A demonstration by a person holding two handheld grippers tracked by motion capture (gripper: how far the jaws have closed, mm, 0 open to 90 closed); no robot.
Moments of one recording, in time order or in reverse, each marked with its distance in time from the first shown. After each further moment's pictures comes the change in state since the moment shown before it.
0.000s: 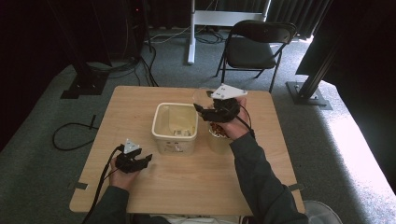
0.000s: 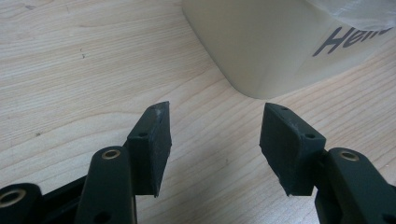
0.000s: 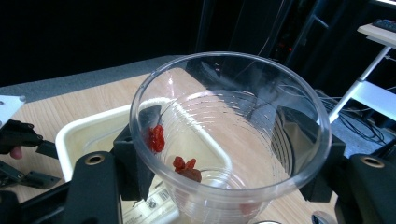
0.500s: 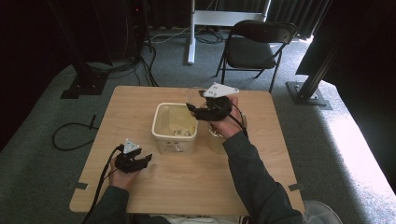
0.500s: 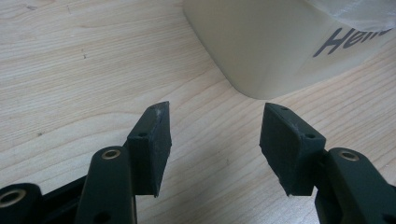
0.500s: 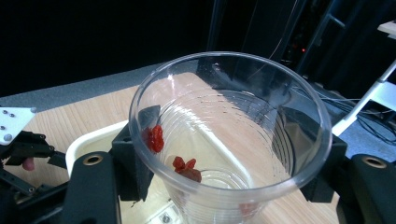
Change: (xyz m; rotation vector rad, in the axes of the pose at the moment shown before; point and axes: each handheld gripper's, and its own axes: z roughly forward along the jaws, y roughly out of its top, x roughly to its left) left arm 0.000 0.000 -0.001 -0.001 0.000 -0.002; right arm 0.007 0.004 0.021 -0.008 0.046 0.026
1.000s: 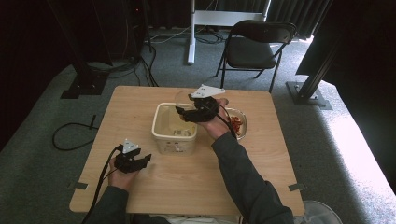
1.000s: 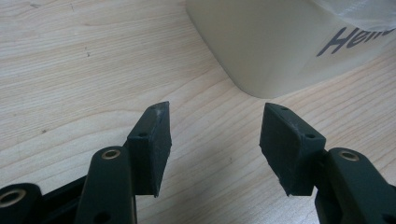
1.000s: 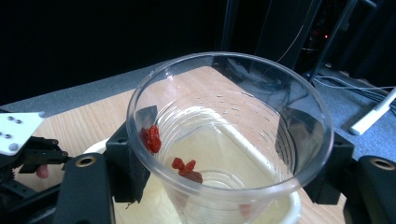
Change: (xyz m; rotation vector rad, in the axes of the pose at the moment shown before) left arm 0.002 0.000 -0.001 0.001 0.003 -0.007; right arm 0.012 -0.006 0.037 0.028 0.058 0.053
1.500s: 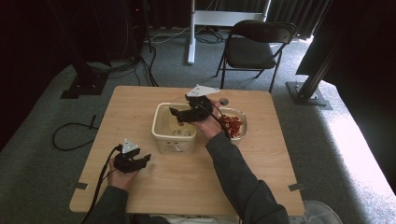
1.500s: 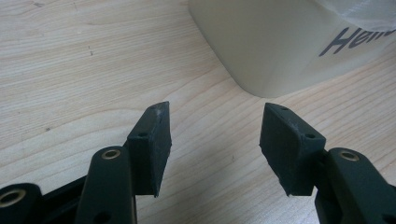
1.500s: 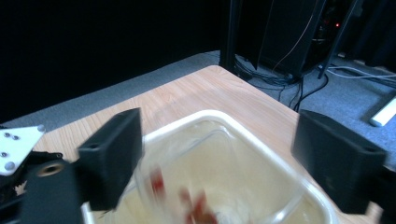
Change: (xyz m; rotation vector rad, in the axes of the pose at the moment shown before) left arm 0.001 -0.001 -0.001 0.003 0.001 -0.004; right arm 0.001 -0.003 0.022 0.001 0.027 0.083
